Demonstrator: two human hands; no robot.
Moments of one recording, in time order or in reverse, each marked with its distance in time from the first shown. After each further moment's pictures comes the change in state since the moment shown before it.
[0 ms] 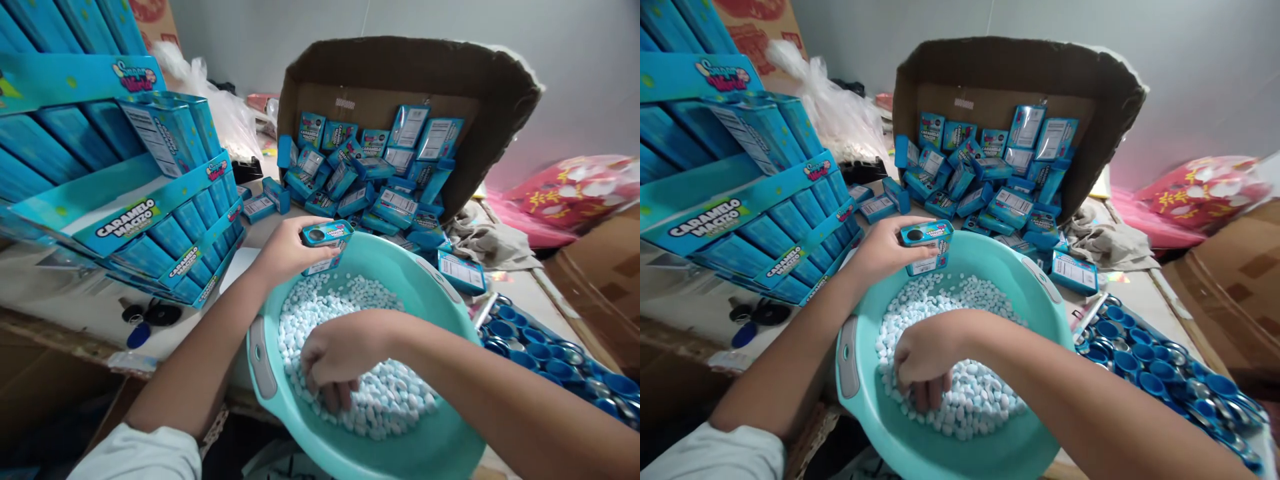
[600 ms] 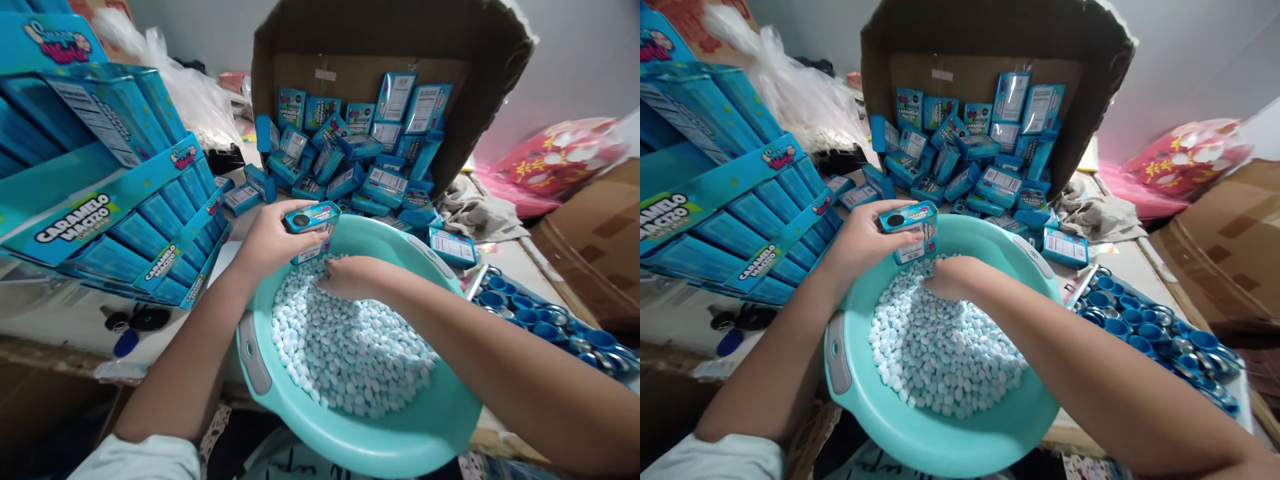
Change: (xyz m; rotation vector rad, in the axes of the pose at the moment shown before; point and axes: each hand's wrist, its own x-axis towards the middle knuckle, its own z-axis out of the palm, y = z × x) left_hand 0.001 -0.002 0.004 -0.066 0.021 -0.022; right_hand 0.012 0.044 -0.053 -0.582 0.884 0.231
